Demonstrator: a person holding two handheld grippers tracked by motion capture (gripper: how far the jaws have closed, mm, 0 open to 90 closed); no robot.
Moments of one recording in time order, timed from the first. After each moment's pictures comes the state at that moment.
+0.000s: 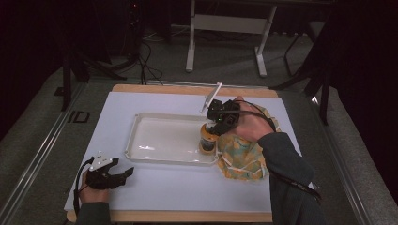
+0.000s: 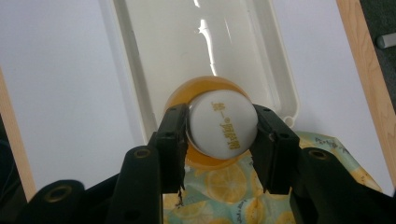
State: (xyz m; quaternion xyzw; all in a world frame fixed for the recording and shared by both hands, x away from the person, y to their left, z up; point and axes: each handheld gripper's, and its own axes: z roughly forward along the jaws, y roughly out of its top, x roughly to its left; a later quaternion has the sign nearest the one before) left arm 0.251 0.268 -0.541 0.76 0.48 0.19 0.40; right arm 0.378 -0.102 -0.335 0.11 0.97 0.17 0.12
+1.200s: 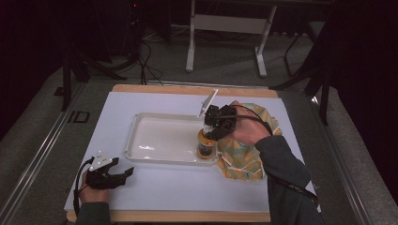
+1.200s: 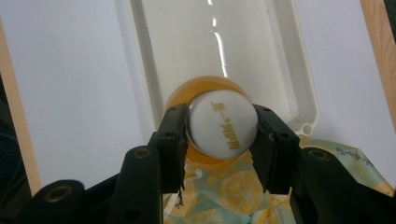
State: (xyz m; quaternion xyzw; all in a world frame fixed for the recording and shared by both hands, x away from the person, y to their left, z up) left arm 0.251 0.268 -0.541 0.76 0.48 0.19 0.40; right arm 0.373 -0.097 -0.348 0.09 0.98 0.17 0.10
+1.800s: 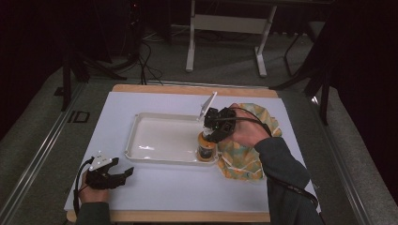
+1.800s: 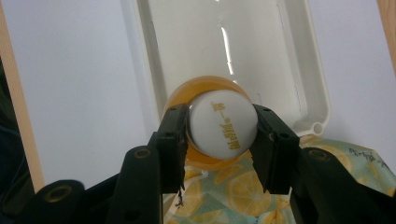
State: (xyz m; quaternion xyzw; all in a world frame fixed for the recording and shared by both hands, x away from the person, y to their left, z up) left arm 0.251 0.268 -0.541 0.76 0.48 0.19 0.40; right arm 0.373 -0.097 -0.356 0.09 0.98 0.16 0.09
